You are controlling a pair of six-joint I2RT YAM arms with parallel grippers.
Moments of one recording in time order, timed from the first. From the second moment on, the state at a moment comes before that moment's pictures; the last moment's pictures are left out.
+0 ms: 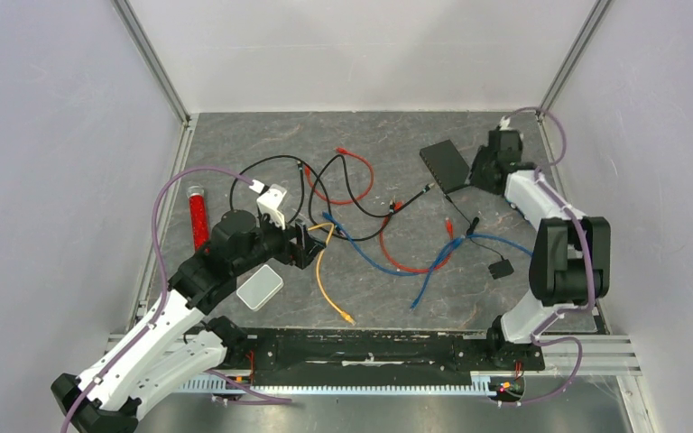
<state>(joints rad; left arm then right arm) -0.63 0.71 0.72 -0.40 0.13 -0.29 -0.03 1.69 1.20 -0.34 0.11 0.34</state>
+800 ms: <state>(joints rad) -0.63 0.69 0.72 -0.41 0.13 -0.29 0.24 1.61 0.95 -0.27 0.16 0.40</state>
